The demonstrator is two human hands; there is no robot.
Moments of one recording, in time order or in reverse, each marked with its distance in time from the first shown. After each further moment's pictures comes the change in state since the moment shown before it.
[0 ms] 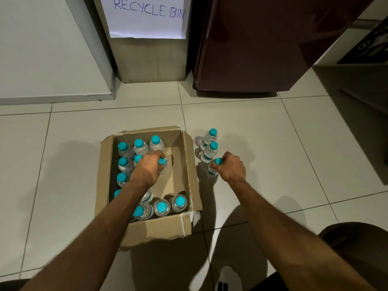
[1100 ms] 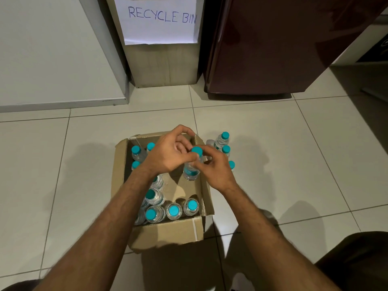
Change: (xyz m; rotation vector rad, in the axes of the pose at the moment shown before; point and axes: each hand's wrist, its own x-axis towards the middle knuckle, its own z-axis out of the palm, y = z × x) left_hand -0.011 0.072 -0.083 -0.532 -0.048 0.277; right_hand -0.064 -0.088 -0.020 0.738 -0.093 -0.505
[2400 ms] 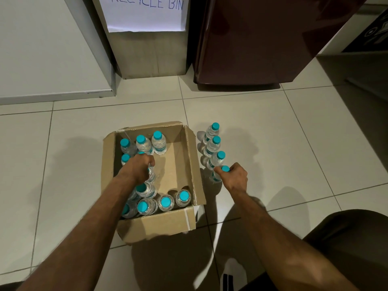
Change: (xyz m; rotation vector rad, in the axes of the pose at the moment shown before) left_hand -0.024 -0.120 -0.003 0.723 -0.181 -0.331; right_hand -0.034 0.110 -0.034 -0.379 0.330 0.677
